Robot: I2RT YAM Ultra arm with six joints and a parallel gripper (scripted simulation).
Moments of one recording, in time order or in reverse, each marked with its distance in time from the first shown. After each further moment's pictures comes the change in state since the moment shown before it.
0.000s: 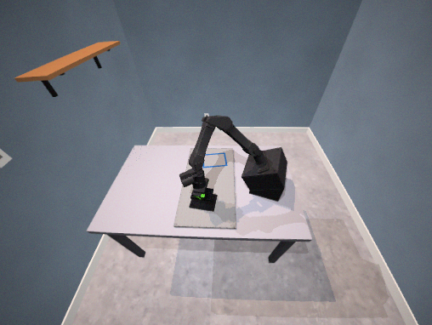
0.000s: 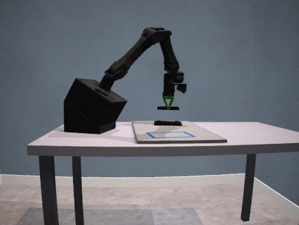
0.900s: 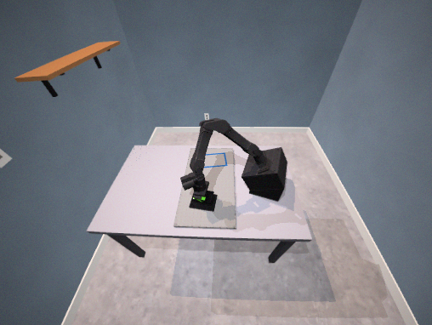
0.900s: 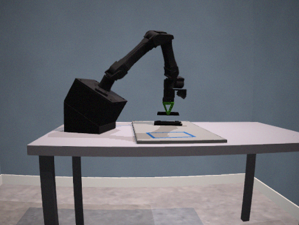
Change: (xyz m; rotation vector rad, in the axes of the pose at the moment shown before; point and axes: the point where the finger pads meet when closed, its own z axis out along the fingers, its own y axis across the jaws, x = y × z) arm 0.000 -0.002 0.032 0.006 0.003 0.001
